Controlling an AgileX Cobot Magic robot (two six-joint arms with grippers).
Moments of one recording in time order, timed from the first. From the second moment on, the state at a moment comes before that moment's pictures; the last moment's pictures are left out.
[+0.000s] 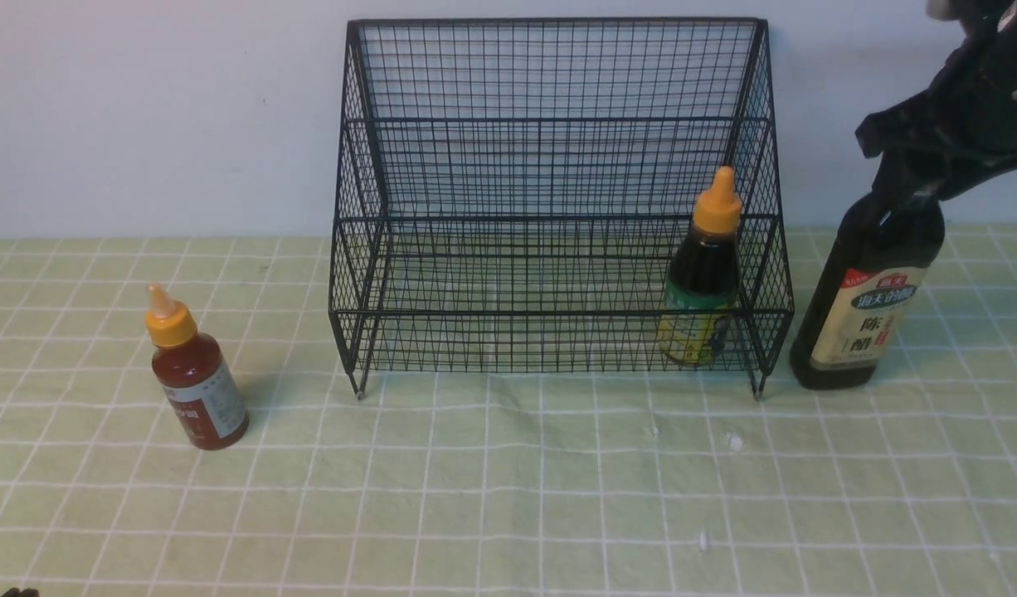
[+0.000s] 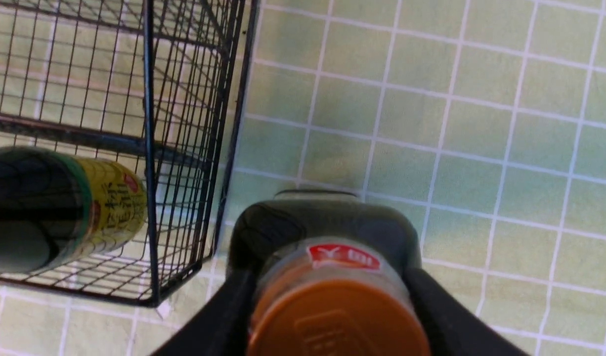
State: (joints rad) right arm 0.09 1.80 -1.77 0.04 1.28 -0.05; left arm -0.01 -0.01 0.03 -0.03 0.37 0.10
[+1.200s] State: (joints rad) right arm 0.20 1.80 -2.24 0.31 1.14 -0.06; left arm -0.01 -0.01 0.03 -0.03 0.37 0.10
